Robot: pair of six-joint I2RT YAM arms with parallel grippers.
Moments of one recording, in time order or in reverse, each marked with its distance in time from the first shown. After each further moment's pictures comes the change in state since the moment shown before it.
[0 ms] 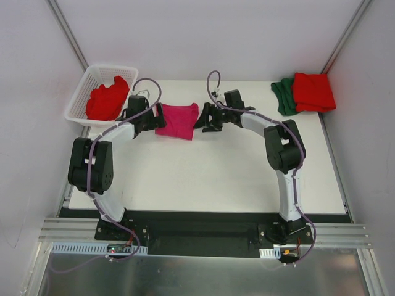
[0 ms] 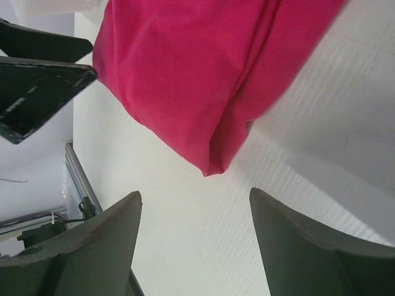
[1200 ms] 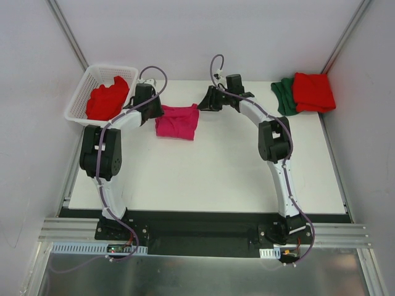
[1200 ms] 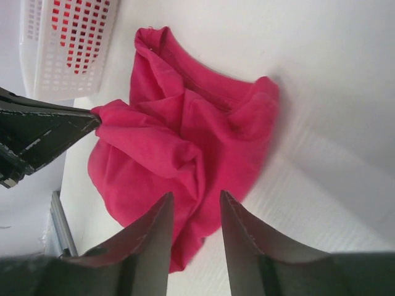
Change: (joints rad) left arm -0.022 0.207 0.246 -0.005 0.011 -0.024; right arm -0.060 0.309 0.534 -0.108 0.008 -0.028
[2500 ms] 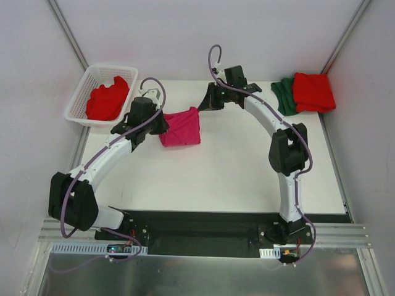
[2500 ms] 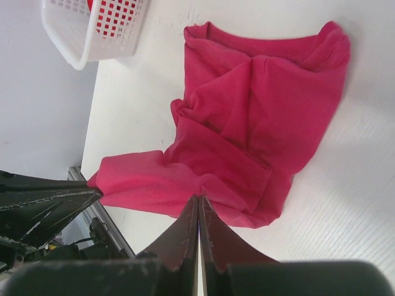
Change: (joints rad) left arm -0.172 -0.556 -0.295 -0.212 -0.044 -0.031; right arm 0.076 -0.370 -0.176 -0.285 0.128 -0.042
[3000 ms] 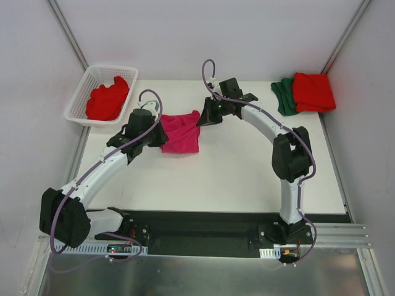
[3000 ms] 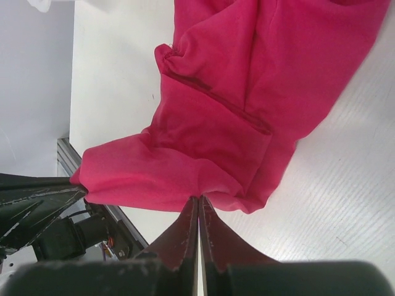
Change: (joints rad) left arm -0.043 -0.144 -0.130 -0.054 0.005 -0.053; right arm 0.060 -0.097 -0.210 0.000 0.023 0.003
